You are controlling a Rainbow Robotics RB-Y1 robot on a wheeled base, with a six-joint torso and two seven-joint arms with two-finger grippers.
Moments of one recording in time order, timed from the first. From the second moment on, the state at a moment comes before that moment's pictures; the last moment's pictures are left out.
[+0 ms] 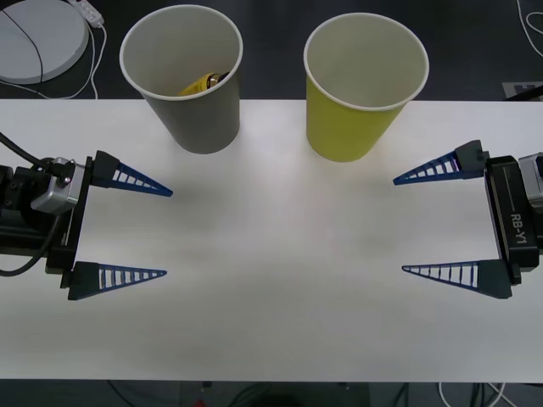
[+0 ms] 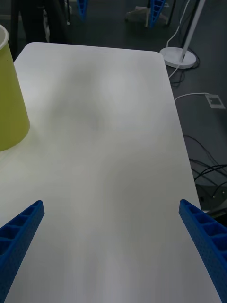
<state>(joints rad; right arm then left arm) 0.00 -1.34 0.12 -1.98 0.77 -0.97 0.13 -0.16 1.38 -0.27 -1.99 -0.89 -0.92 0.04</state>
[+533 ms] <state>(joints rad) 0.13 -1.36 0.00 -2.02 0.77 -0.97 0.13 -0.16 1.38 -0.27 -1.99 -0.89 -0.92 0.04</state>
